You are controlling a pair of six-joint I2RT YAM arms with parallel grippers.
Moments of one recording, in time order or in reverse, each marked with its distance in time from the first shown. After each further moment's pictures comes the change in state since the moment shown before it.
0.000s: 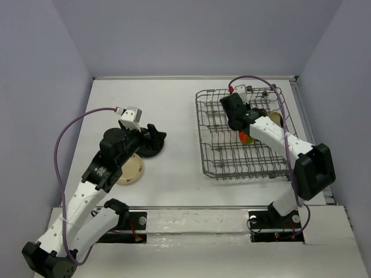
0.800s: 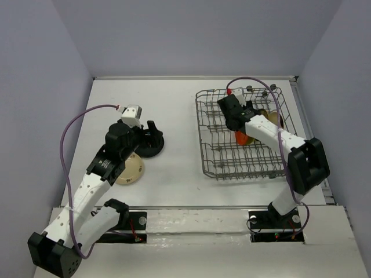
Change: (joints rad) left arm 0.050 0.086 0.000 -0.029 -0.050 -0.003; right arm -0.007 0.085 0.005 0.005 -0.030 0.033
